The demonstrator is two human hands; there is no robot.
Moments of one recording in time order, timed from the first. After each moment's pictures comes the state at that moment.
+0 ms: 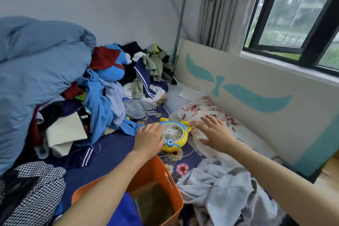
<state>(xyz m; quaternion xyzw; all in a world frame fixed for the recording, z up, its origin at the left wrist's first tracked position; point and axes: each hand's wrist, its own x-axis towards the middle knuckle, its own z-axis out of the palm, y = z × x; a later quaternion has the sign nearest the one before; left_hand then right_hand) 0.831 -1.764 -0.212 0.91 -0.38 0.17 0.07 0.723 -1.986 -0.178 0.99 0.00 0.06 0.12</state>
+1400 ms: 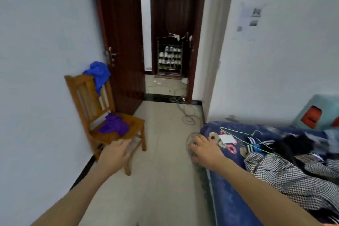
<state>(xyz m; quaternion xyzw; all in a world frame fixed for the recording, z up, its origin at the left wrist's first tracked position) 0.017 -1.643 -0.234 0.69 0.71 0.16 -0.01 0.328 -1.595 -0.179 0.46 0.88 0.10 0.08</state>
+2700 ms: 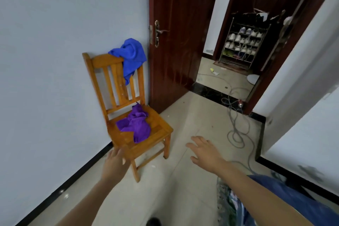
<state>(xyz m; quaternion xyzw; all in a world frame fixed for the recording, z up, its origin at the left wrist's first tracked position) -0.062 -1.332 -0.340 0.37 0.89 0.23 0.13 0.163 -1.135 -0.260 0.24 0.96 -0.02 0.13</state>
